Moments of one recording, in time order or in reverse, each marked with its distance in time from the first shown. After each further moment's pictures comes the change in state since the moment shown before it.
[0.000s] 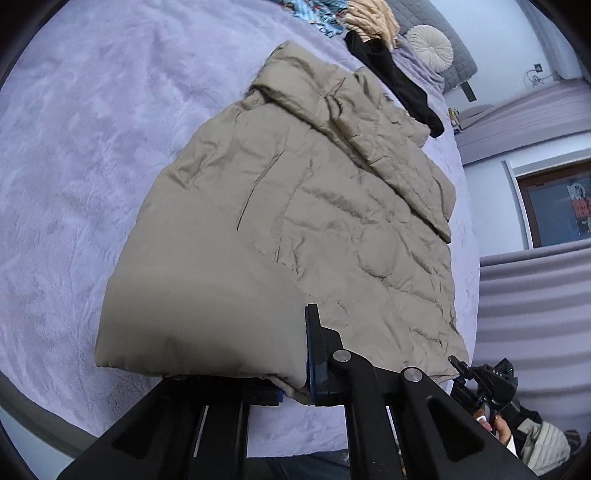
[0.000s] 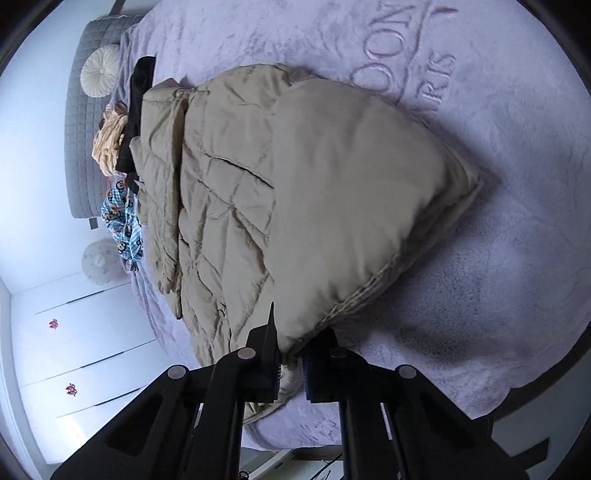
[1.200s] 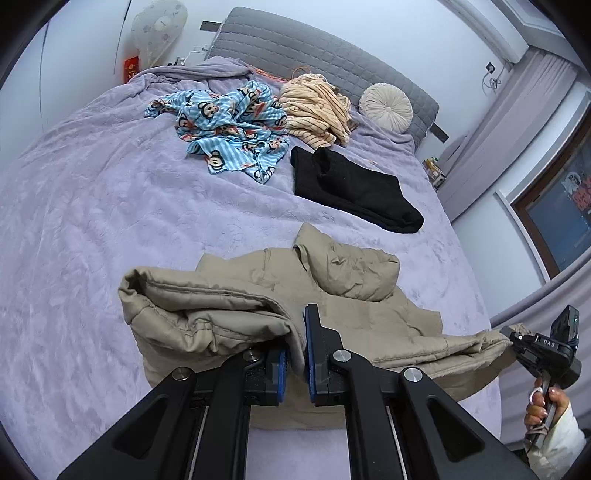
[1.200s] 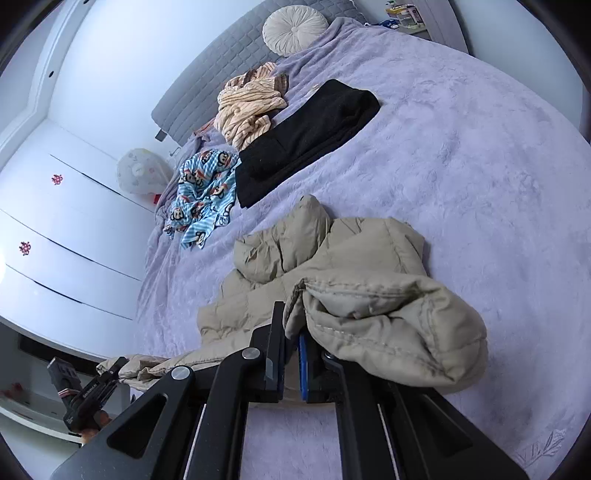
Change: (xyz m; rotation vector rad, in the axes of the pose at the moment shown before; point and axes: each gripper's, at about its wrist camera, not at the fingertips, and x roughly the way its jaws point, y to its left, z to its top) left arm -0.030 -0.138 0.229 0.220 -0.332 0.107; right arm 0.008 0.313 0.126 -0.725 -0.130 -0.035
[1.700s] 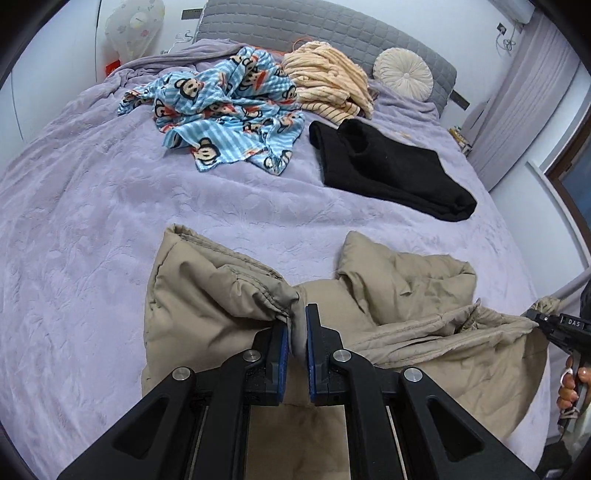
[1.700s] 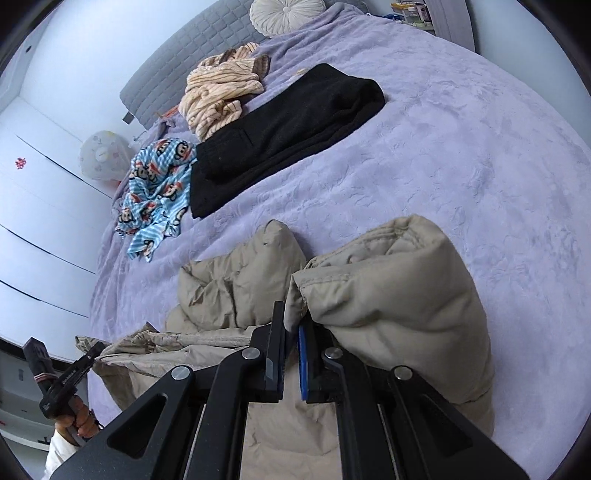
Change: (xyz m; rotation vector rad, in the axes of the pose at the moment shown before) left arm 0.180 0.026 0.057 0.094 0.084 0.110; right arm 0.137 -0.015 0.078 -0.044 0.052 -0.150
